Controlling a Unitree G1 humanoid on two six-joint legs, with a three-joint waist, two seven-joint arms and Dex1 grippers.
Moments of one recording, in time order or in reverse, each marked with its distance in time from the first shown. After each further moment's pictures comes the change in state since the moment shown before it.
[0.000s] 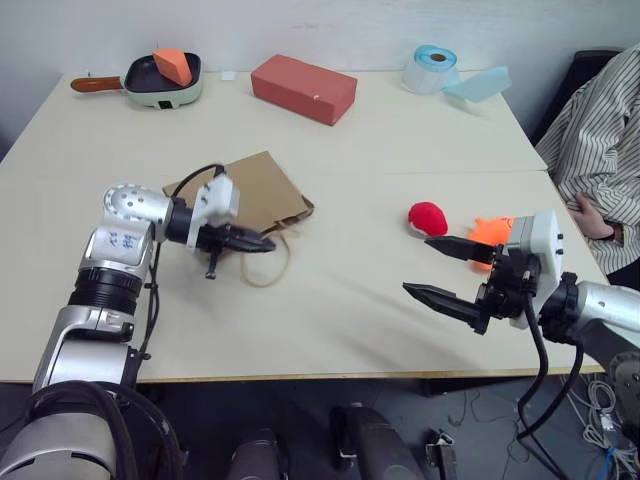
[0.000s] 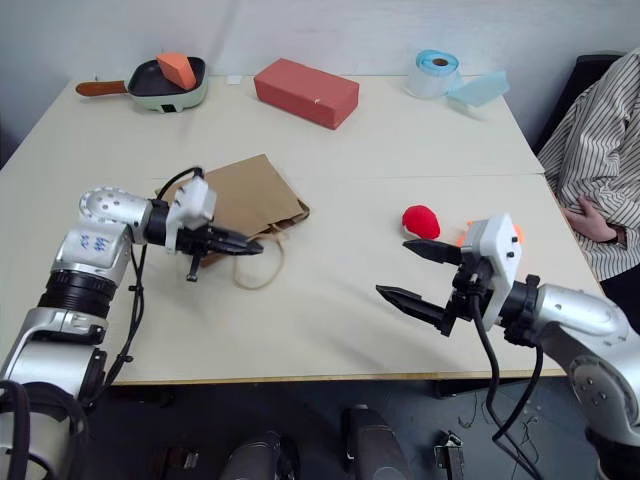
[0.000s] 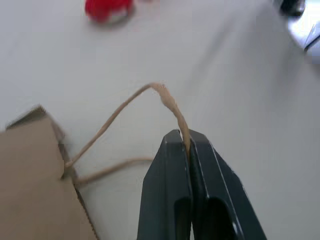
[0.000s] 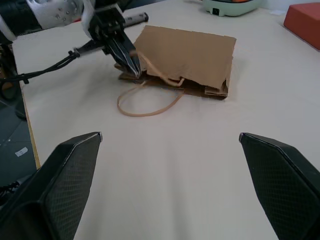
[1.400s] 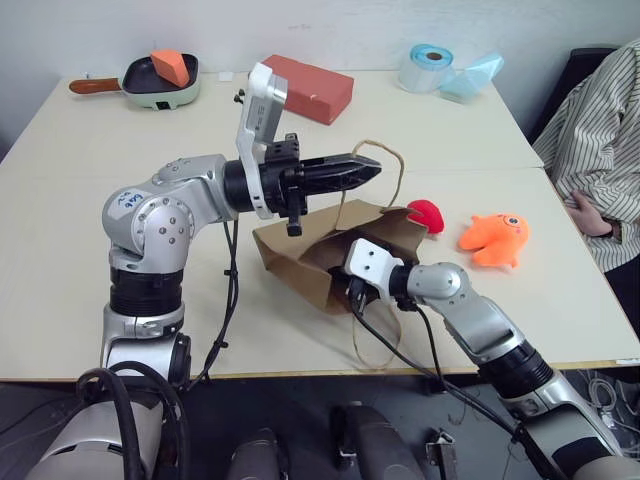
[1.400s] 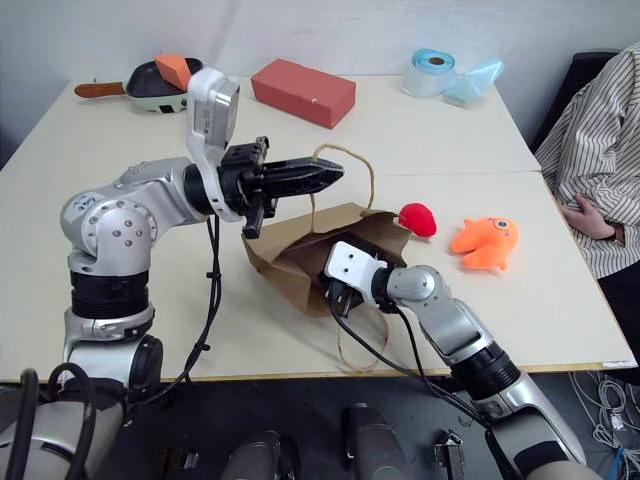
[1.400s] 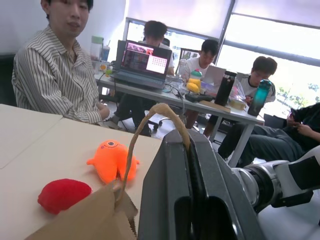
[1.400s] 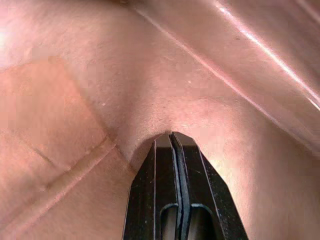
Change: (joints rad) left arm -0.088 -0.271 0.175 -0.382 -0.467 0.612 0.544; right arm -0.475 0.272 0.709 0.588 -0.846 -0.374 0.000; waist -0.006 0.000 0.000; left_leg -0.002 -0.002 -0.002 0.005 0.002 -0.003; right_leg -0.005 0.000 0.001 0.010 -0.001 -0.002
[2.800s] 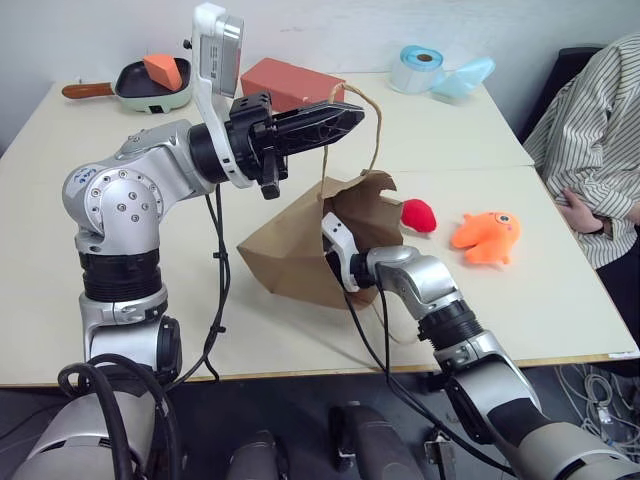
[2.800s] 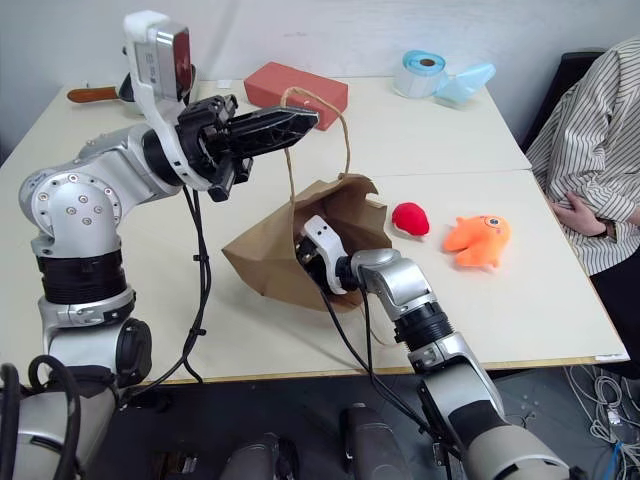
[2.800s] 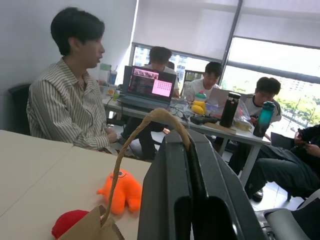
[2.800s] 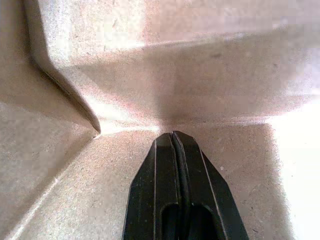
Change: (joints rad) left arm -0.050 0.051 0.073 0.039 -0.090 0.010 0.049; right arm -0.235 0.324 -0.153 0.387 0.224 0.410 0.134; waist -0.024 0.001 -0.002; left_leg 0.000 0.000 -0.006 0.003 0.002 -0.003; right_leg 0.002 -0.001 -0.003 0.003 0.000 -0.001
